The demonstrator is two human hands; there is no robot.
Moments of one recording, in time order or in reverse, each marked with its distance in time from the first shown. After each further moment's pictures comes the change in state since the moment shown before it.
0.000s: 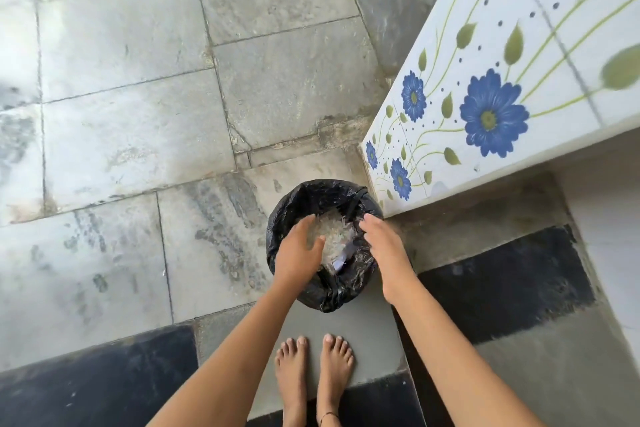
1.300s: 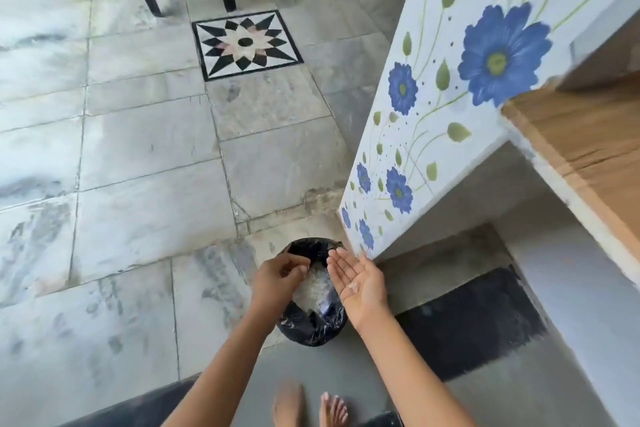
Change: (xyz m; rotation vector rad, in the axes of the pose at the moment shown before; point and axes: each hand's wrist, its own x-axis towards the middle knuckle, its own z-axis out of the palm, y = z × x) left_hand -0.140 0.112 -0.119 -0.392 0.075 0.097; right_hand -0.141 -0.080 0.001 0.883 -0.009 0.123
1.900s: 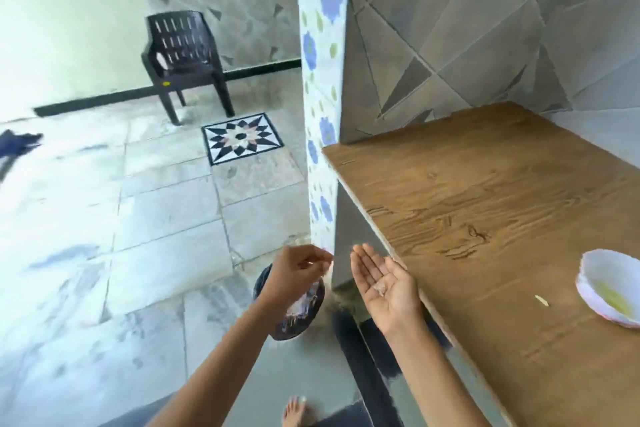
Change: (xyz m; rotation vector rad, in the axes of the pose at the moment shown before) left_hand -0.346 0.170 0.056 0.119 -0.137 0.402; right_hand -0.384 -0.097 -0.145 0.227 -0.345 -0.204
